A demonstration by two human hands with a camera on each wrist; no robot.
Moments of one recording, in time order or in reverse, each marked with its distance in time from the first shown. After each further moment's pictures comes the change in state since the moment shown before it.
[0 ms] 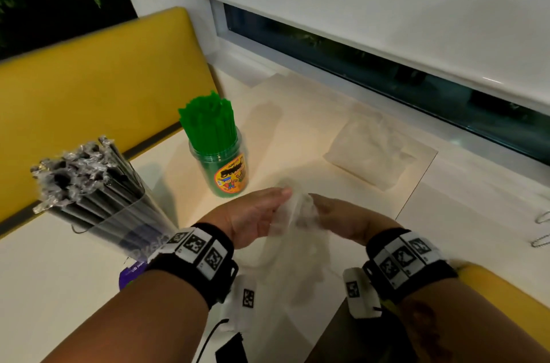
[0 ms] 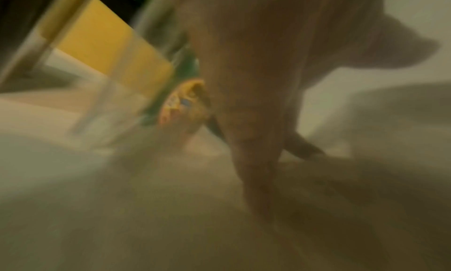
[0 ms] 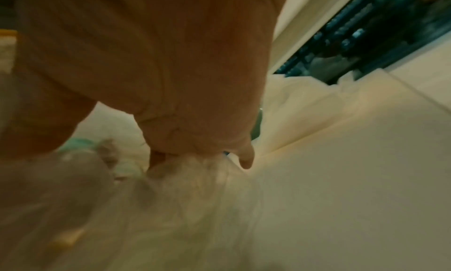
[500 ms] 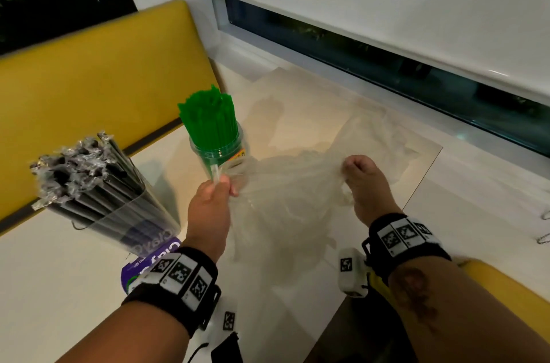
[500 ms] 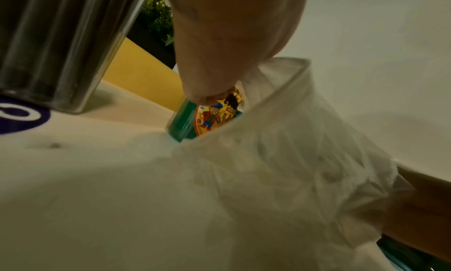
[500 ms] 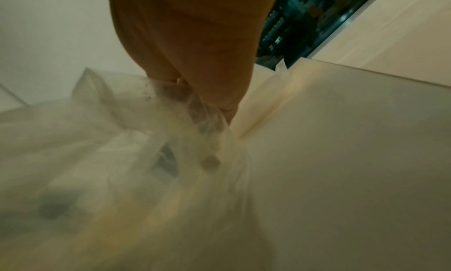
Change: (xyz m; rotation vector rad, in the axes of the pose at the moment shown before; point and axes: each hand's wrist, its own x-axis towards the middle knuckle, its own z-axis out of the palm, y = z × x) left_hand -0.019 -0.023 -0.025 0.135 0.960 0.444; right_hand 0.017 0.024 -0.027 0.759 0.875 -0.026
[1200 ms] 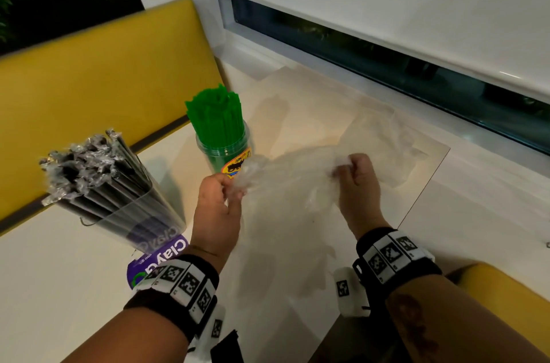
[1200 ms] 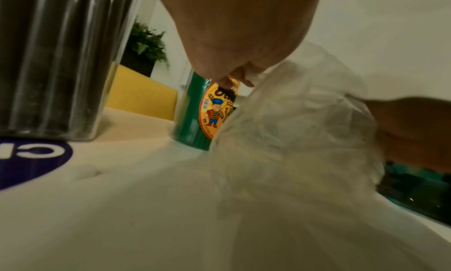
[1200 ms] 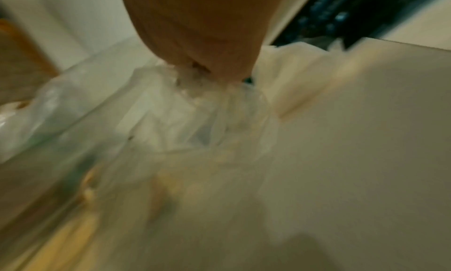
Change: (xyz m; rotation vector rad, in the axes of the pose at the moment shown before) left_hand -0.001 -0.012 -0.010 0.369 0.012 0.491; right_hand -0.035 -0.002 0.030 -0.293 0.089 -0.291
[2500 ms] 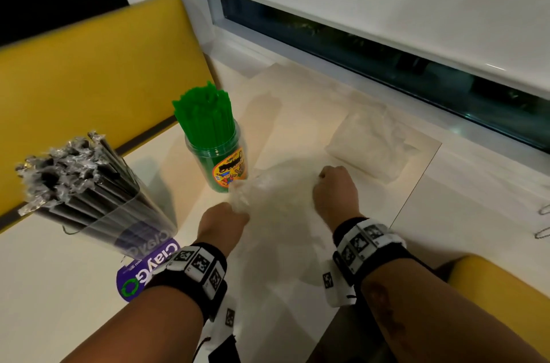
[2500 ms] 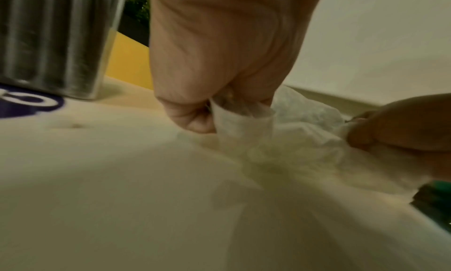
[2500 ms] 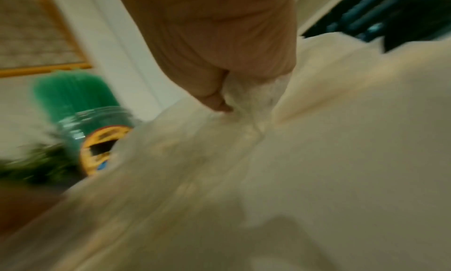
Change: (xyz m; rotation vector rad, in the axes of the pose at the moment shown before) left_hand 0.008 -0.018 0.026 0.446 -0.522 -0.528; right_hand 0.010 0.012 0.021 -0.734 -0.181 0.028
